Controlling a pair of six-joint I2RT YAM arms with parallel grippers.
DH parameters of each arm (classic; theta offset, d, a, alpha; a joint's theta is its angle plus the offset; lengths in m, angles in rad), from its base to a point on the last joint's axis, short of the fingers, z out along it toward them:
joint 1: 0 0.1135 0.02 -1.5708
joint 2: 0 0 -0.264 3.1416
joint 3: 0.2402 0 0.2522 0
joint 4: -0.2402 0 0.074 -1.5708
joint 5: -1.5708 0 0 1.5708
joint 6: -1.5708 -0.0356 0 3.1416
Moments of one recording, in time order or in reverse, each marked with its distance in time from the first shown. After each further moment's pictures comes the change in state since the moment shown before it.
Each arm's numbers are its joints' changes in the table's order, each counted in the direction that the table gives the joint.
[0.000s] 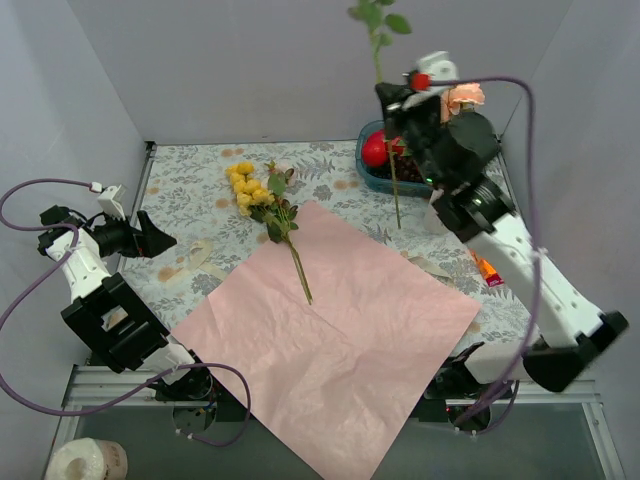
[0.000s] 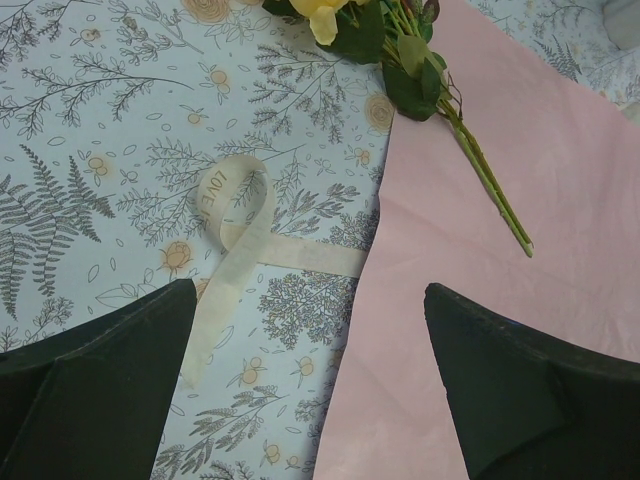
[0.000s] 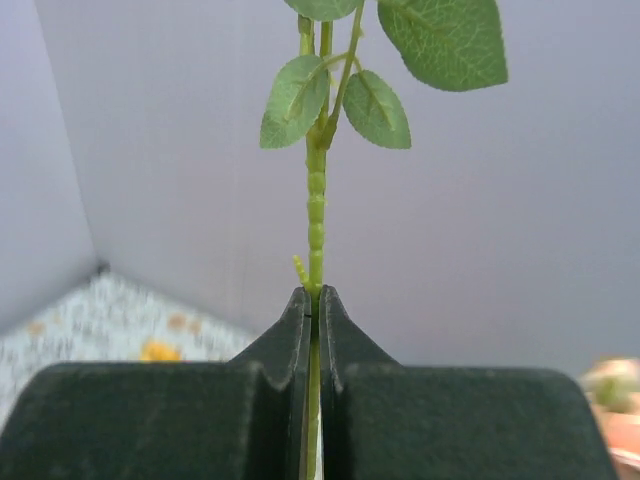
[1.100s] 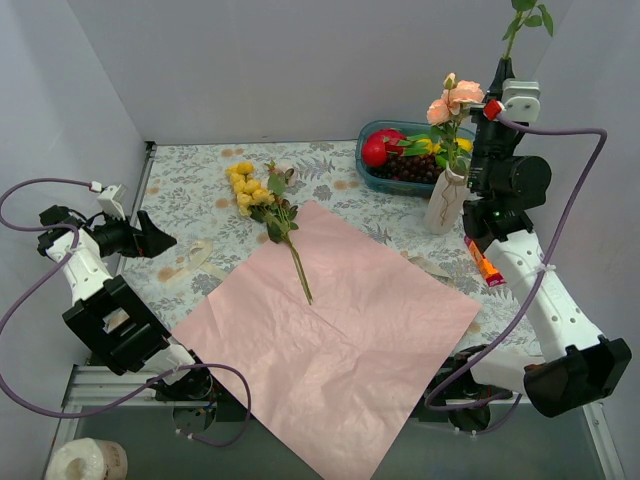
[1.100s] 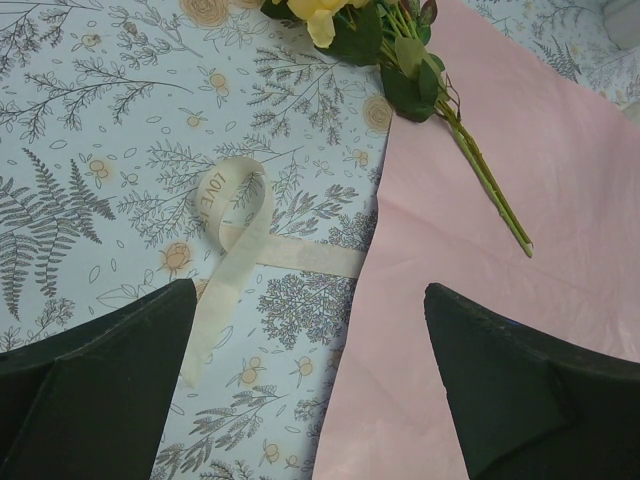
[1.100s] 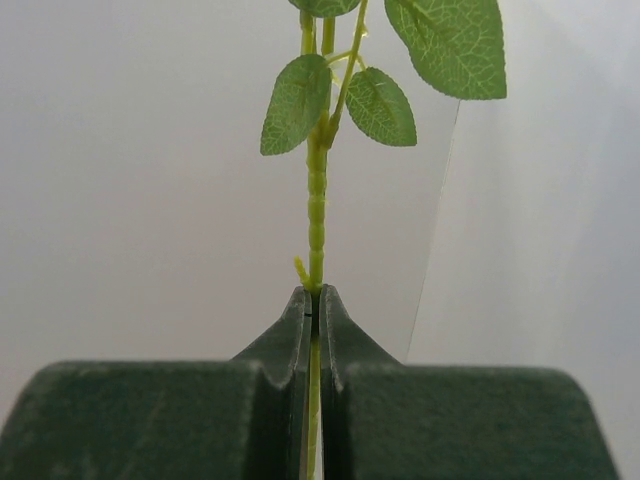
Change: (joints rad) left arm 0.000 -0.015 -0.001 -0.004 -0.001 0.000; right arm -0.312 -0.252 -0.393 0.756 -0.180 0.371
